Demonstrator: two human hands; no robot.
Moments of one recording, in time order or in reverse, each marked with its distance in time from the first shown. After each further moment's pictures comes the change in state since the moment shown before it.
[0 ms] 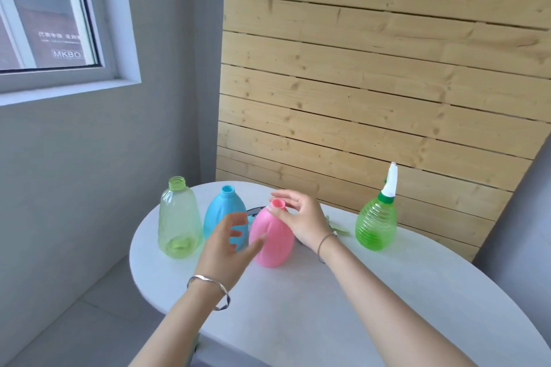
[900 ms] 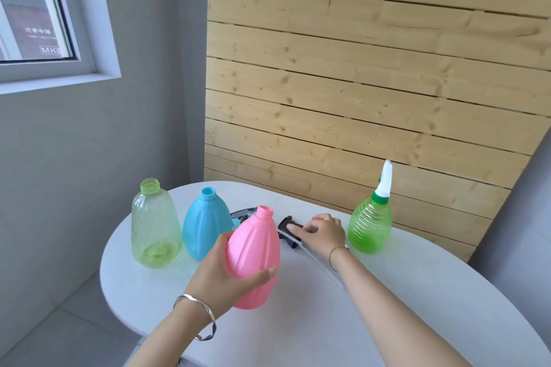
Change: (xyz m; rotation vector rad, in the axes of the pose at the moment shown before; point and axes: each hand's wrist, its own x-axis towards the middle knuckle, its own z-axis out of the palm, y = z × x) left_hand -0.004 -0.011 0.018 0.071 -0.184 -0.119; right_hand 0.025 0.107 -0.043 -0.566 0.113 0.333
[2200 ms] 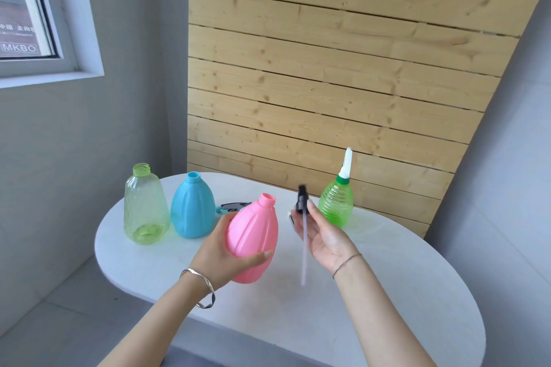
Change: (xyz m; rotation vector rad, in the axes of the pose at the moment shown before) left_hand -0.030 0.018 0.017 -0.022 -0.077 0.136; right_hand -0.123 -0.025 -0.071 1.535 -0.151 0.325
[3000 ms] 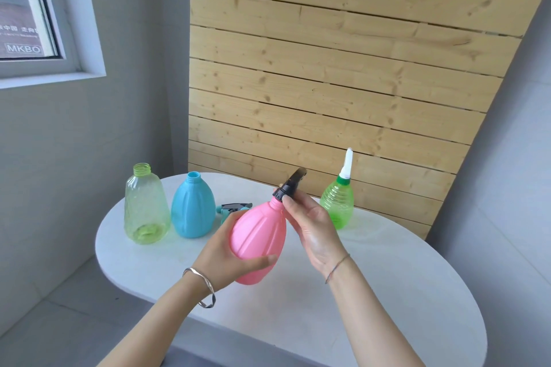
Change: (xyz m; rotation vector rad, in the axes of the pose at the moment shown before) left_hand -0.002 0.007 0.002 -0.026 -0.034 0.094; right_hand -0.016 0.007 0.024 -0.343 -0.274 -0.354
